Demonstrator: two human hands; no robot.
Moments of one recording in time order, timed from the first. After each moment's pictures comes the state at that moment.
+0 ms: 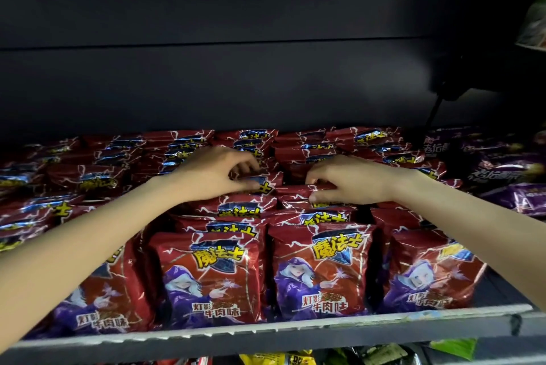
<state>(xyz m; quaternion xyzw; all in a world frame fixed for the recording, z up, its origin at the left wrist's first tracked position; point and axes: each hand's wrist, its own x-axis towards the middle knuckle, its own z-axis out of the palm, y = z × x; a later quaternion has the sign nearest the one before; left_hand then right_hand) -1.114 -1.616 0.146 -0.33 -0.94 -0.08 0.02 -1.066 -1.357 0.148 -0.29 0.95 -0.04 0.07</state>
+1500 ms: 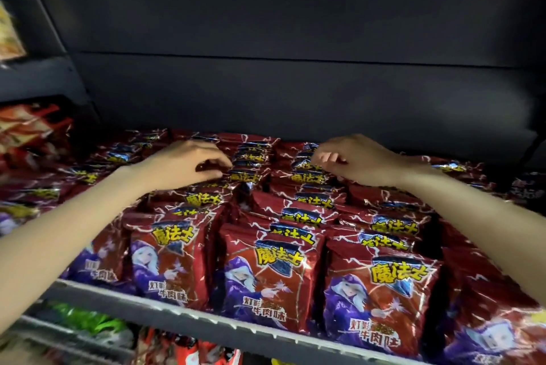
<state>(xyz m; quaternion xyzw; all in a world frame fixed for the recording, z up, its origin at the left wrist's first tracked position) -1.103 -1.756 0.166 -0.25 -0.96 -0.04 0.05 -1.113 -1.425 0.181 -0.32 0.93 -0.16 -0.02</state>
